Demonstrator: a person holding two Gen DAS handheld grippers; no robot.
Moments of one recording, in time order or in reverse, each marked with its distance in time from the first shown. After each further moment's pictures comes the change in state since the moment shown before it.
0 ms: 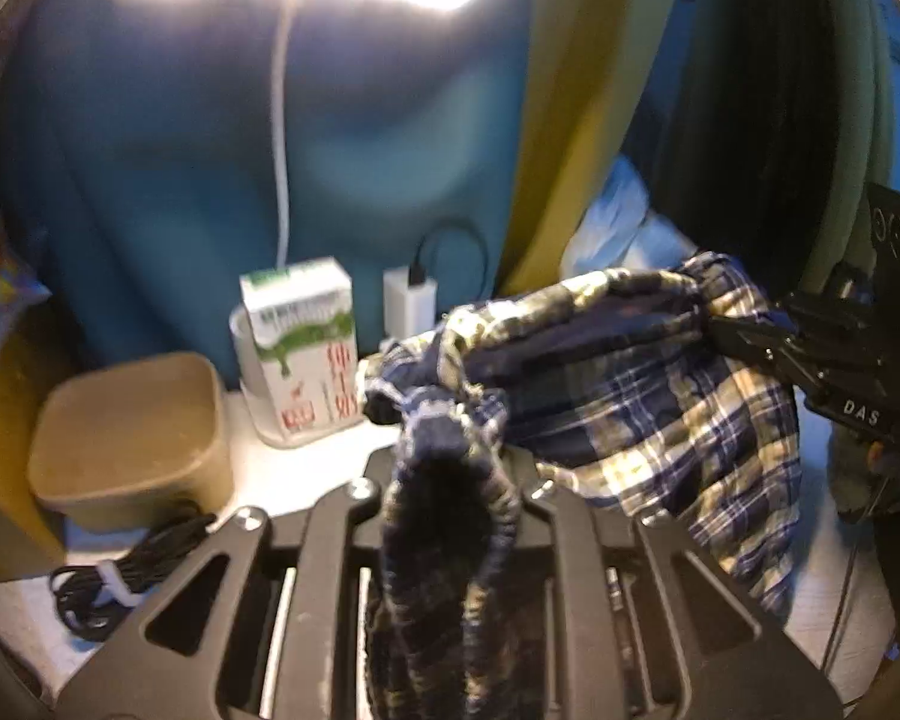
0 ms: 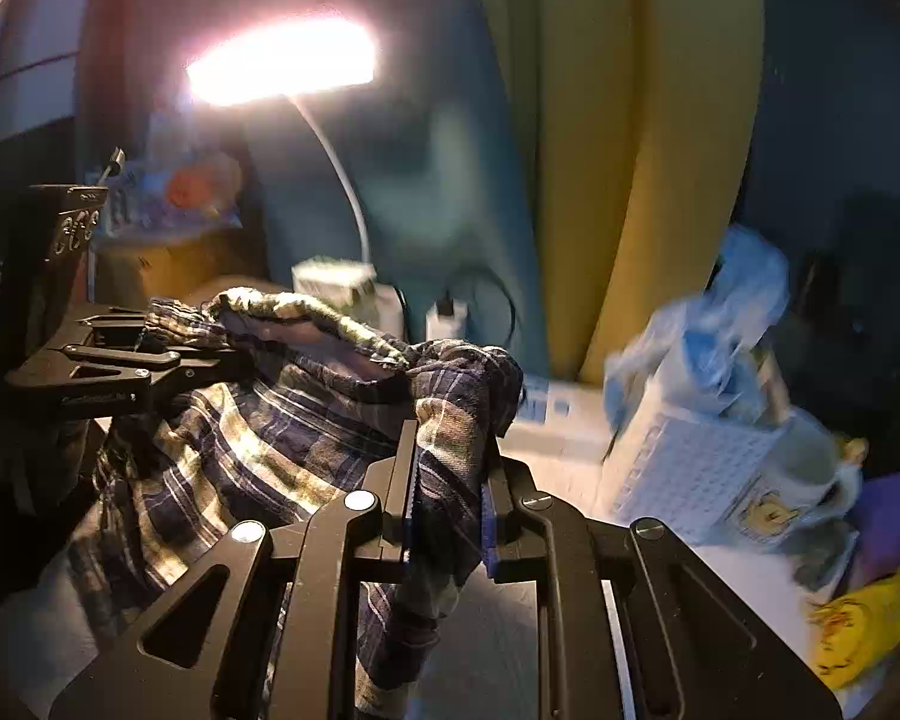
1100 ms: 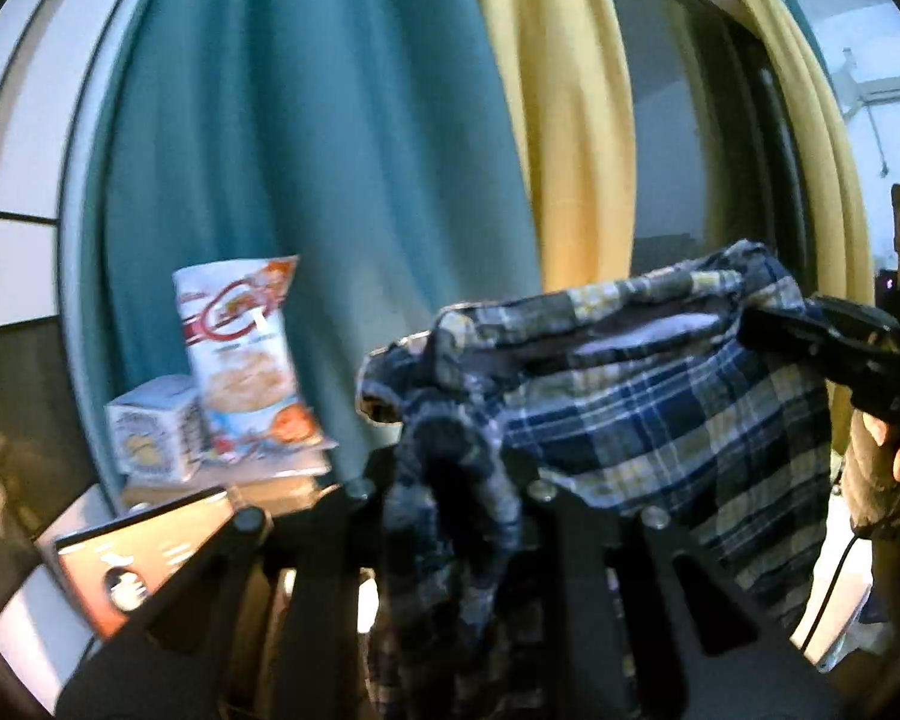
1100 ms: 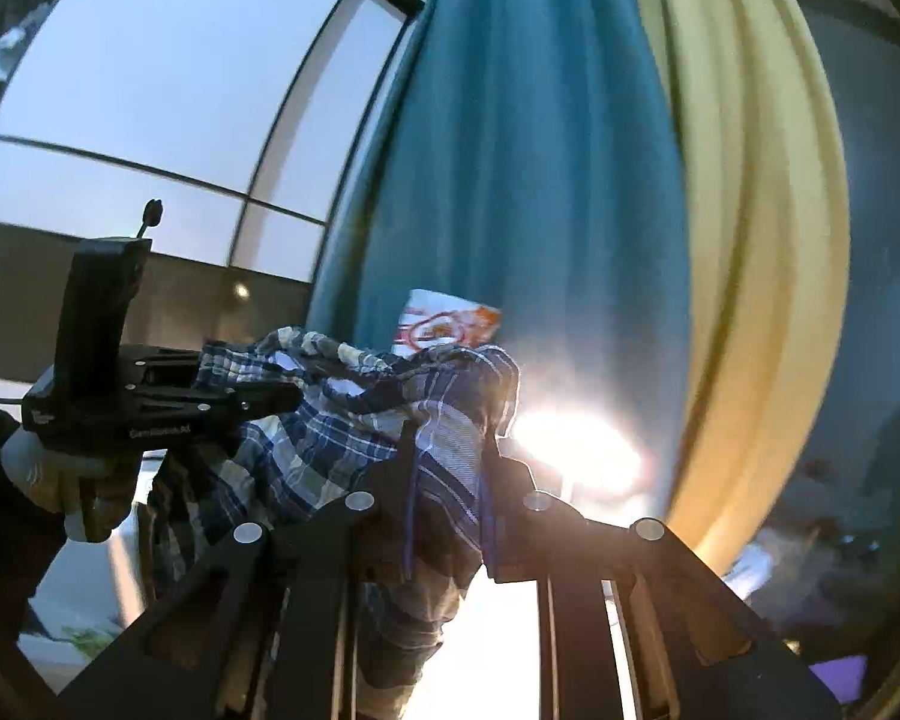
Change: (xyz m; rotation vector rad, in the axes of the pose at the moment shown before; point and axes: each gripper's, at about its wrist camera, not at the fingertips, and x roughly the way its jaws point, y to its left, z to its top) left arm -0.367 -0.034 -0.057 0.029 -0.440 0.282; right arm -0.234 0.193 0.062 -0.253 -0.453 0.184
